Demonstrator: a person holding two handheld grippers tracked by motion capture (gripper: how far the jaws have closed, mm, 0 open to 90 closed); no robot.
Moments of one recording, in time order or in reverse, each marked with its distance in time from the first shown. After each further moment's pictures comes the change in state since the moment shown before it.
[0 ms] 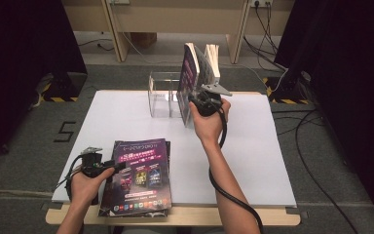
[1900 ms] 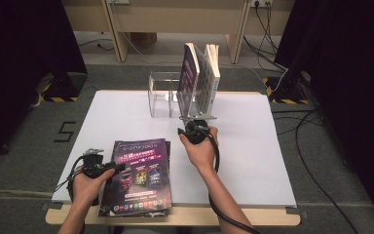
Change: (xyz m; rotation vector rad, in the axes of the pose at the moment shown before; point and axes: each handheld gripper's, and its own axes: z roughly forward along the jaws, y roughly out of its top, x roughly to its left) left arm 0.005 -0.005 0.008 0.024 0.020 0.000; right arm 0.026 -0.083 0.002 0.310 0.131 -0.013
